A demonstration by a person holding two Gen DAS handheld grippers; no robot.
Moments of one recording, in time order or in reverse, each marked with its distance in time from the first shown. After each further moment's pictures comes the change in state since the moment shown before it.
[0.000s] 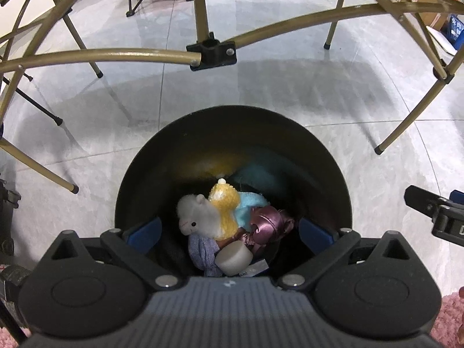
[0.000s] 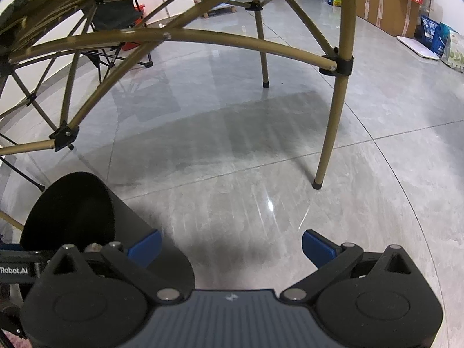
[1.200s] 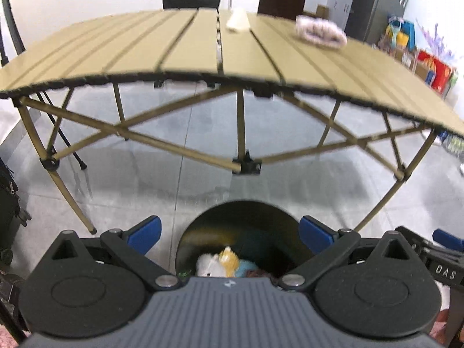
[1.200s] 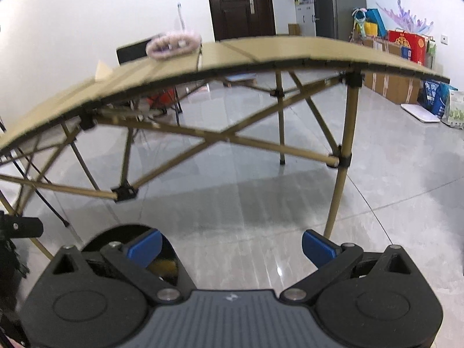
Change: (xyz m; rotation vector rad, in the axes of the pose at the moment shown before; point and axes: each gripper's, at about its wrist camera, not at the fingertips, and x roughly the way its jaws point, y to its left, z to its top) left arm -0.139 0.058 -0.018 -0.163 -0.371 -0.070; right arm -0.109 0.034 0.000 -0.078 -0.309 0.046
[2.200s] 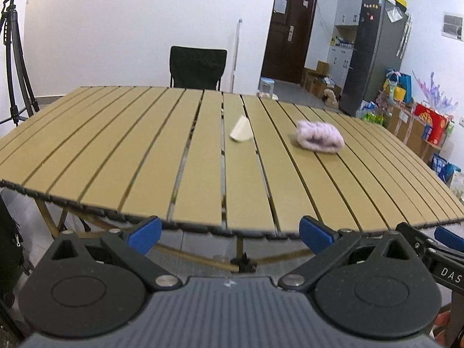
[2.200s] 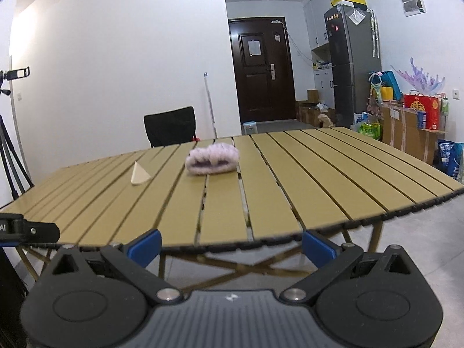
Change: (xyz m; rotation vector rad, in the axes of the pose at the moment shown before) left arm -0.040 0.005 0.096 -0.032 -0.237 0.000; right arm -0.034 0.041 0.107 -0.054 -0.280 0.075
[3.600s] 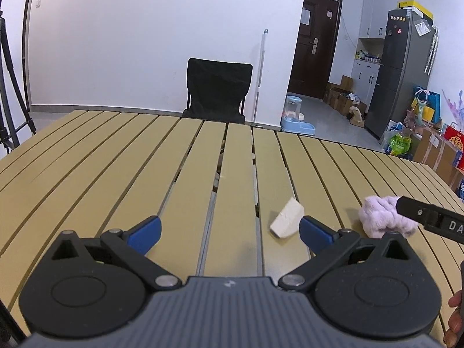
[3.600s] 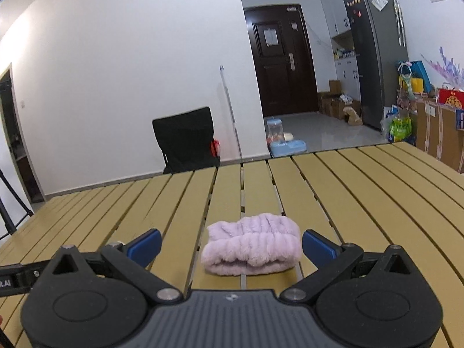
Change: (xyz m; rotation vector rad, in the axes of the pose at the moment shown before) left arm 0.140 0.028 0.110 -0.040 -0.043 0.077; right arm 0.198 0.038 0.119 0.031 0.057 0.083
